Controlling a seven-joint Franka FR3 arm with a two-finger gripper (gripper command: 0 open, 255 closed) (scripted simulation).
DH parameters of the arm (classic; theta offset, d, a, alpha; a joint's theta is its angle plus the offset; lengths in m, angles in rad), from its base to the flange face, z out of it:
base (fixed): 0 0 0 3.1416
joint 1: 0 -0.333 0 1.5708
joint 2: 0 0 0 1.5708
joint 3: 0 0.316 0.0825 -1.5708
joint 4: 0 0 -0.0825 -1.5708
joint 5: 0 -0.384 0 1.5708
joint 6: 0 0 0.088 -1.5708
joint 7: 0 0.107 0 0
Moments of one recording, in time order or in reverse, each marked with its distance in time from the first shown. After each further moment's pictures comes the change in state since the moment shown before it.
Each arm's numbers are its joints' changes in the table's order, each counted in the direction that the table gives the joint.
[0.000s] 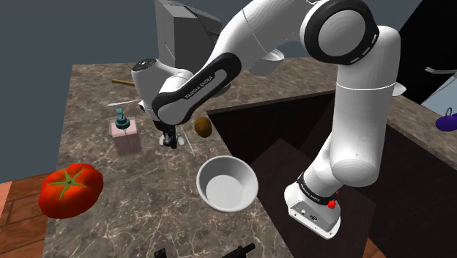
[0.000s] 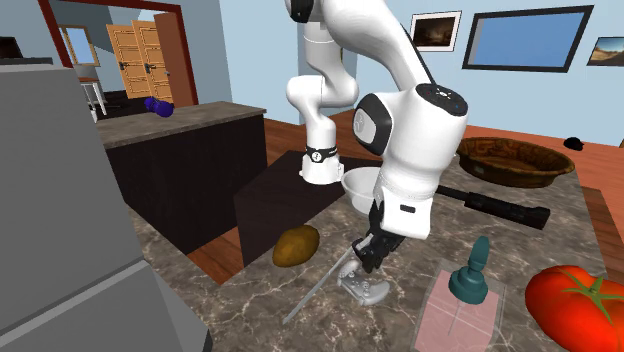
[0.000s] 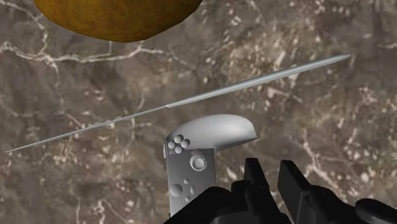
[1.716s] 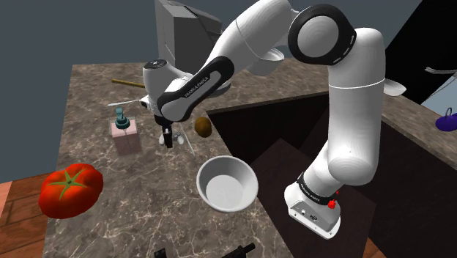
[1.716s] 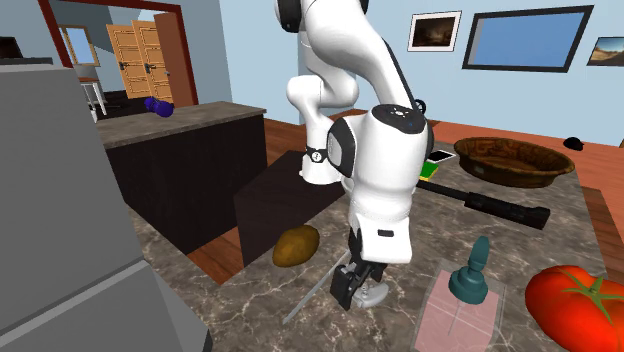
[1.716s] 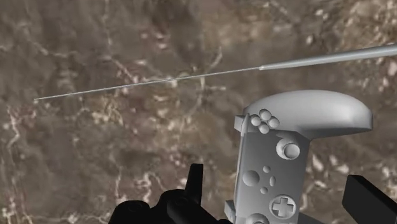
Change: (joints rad) arm 0.090 0.093 0.006 -0.044 0.001 -0.166 -0.229
